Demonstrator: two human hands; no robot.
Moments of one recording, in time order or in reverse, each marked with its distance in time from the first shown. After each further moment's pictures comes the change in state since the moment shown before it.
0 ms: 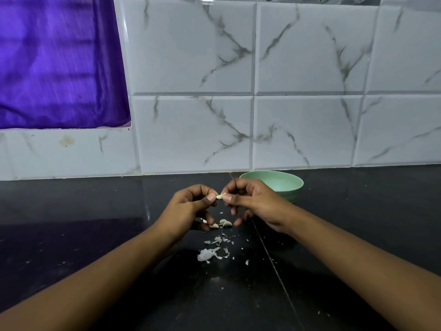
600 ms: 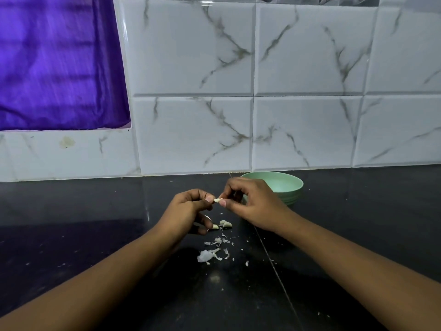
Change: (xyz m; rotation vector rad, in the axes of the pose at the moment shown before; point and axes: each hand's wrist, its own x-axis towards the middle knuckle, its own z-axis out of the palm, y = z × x) left_hand 0.002 -0.001 0.001 0.013 0.065 -0.073; right_hand 0.002 0.000 0.000 -0.630 0.124 -0.384
